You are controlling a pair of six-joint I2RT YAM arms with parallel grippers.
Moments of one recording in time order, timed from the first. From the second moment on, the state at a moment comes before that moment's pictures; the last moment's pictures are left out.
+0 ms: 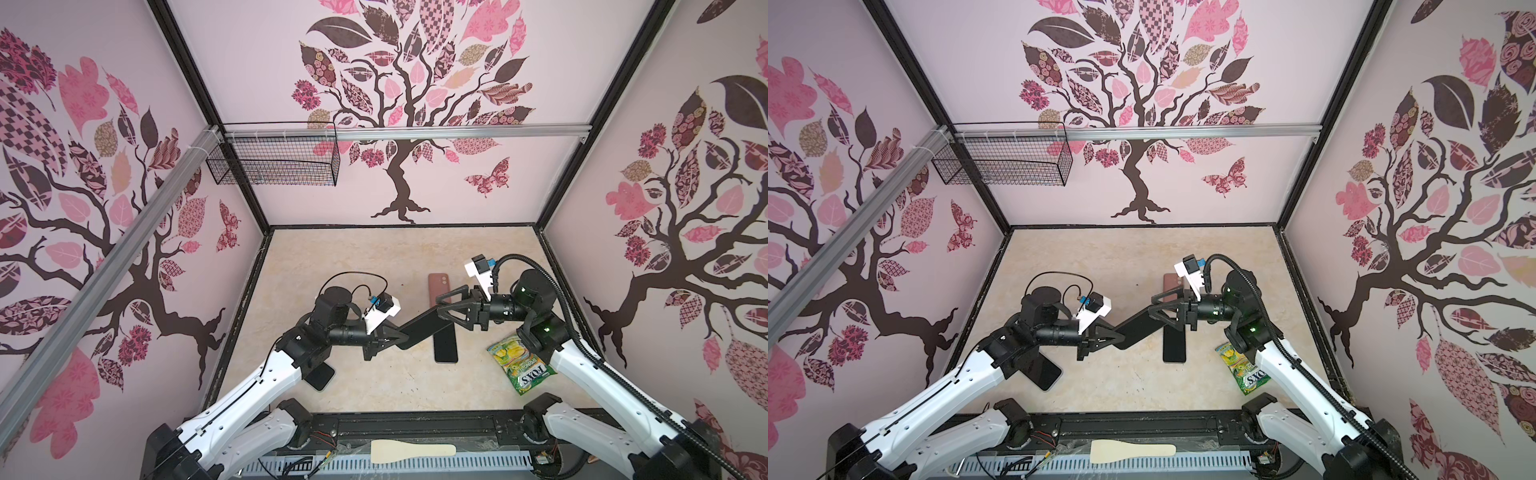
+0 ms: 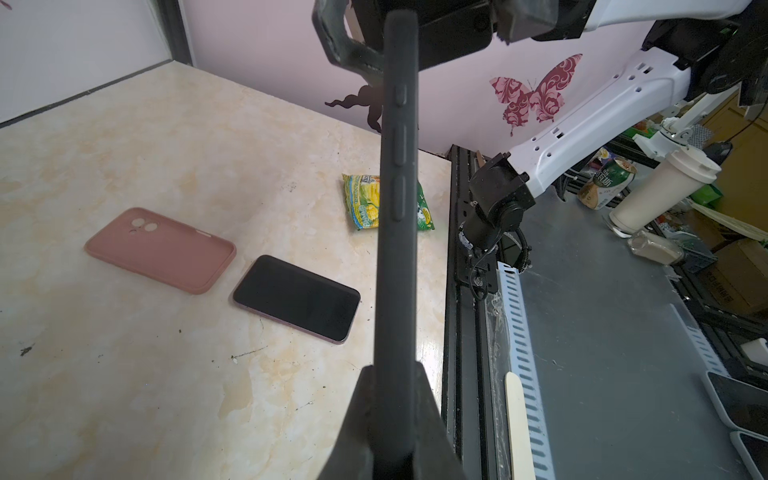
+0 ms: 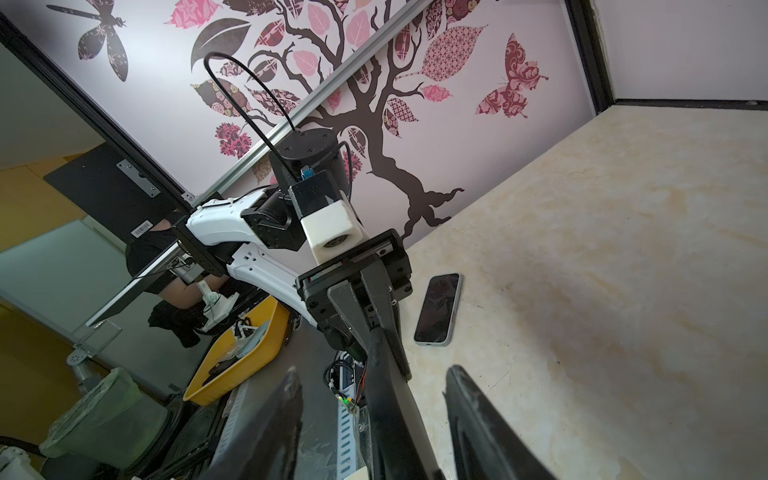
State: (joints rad) left arm -0.65 0.95 0.74 -0.26 0.77 0.11; right arm 0.44 0.97 0.73 0.22 -1.05 0.56
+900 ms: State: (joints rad) left arm -0.66 0.95 0.74 -0.23 0.77 0.08; right arm 0.45 1.03 0.73 0.29 -1.09 0.65
